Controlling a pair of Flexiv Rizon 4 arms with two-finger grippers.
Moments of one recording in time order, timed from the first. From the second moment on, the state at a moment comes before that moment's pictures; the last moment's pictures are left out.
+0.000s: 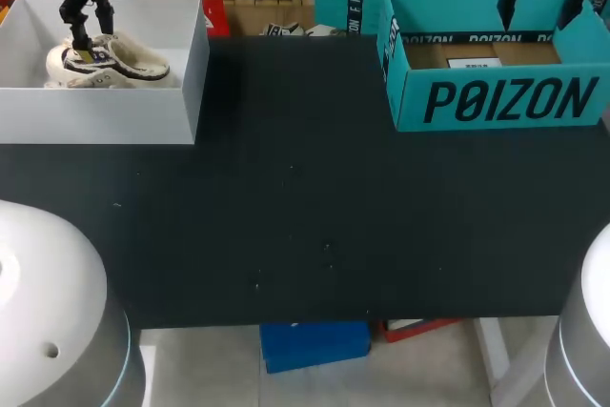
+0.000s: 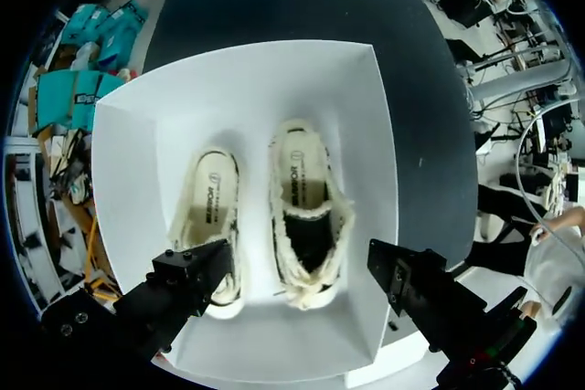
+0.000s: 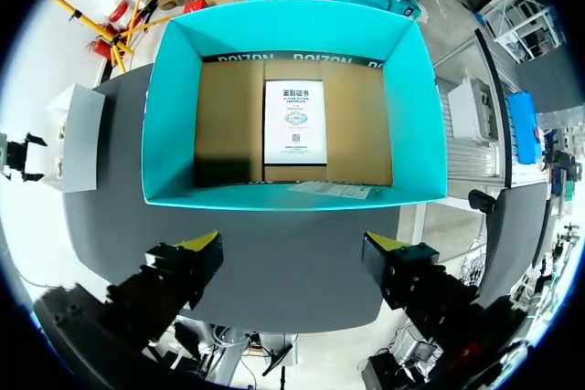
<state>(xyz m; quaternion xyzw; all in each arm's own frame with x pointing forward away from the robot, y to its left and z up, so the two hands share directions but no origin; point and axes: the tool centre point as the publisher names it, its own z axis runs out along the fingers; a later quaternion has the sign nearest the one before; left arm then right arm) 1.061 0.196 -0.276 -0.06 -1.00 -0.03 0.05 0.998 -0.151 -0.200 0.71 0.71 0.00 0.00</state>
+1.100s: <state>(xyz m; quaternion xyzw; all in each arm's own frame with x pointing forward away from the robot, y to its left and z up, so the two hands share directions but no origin) 1.059 0.215 -0.376 -0.01 -1.00 -0.07 0.04 0.998 -0.151 -0.200 0.71 0.71 0.00 0.00</state>
